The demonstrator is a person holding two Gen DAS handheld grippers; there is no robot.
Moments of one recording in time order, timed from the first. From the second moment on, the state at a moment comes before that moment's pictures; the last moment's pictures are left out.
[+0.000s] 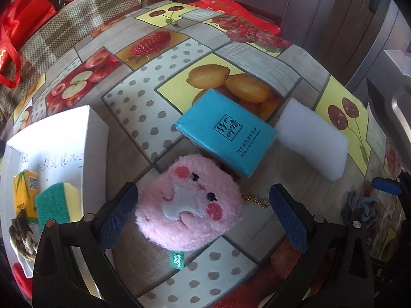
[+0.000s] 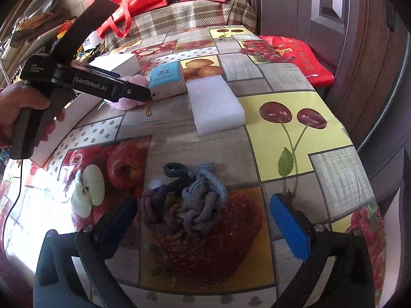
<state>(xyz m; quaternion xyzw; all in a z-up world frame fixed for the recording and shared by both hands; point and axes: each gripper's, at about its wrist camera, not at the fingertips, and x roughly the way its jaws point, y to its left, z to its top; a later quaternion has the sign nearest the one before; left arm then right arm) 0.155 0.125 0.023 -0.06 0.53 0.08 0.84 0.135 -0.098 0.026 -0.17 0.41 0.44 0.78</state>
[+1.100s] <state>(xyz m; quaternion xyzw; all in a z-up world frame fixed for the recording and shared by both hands) 0.039 0.106 0.127 -0.13 0.36 0.12 0.92 0.128 -0.103 0.108 -0.13 0.34 0.45 0.82</state>
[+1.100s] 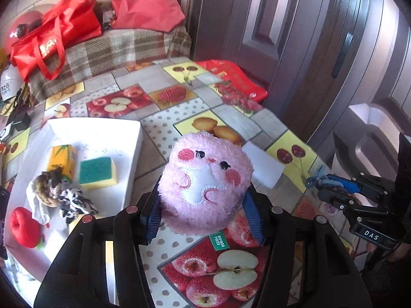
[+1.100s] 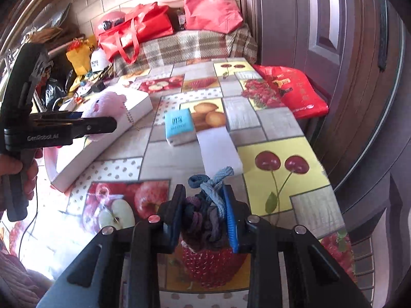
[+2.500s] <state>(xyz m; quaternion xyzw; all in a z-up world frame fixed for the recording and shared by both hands) -0.336 0.185 0.332 -0.13 0.05 0.40 0.91 0.027 -0.045 0.287 0.02 0.14 0.56 0.82</state>
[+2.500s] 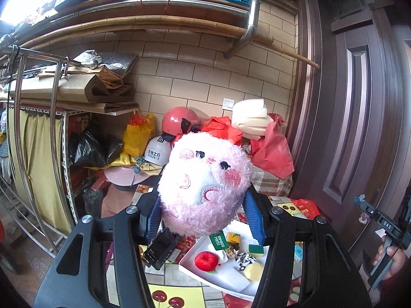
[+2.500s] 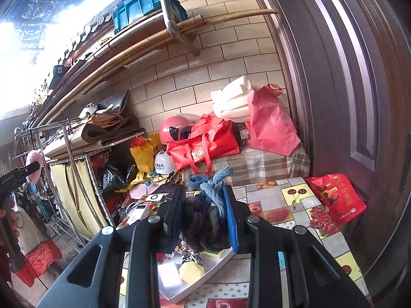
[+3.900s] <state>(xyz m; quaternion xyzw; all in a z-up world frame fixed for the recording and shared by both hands) -0.249 0.242 0.324 -0.12 0.10 0.33 0.93 0.031 0.054 0.283 -0.02 0.15 0.61 0.78</state>
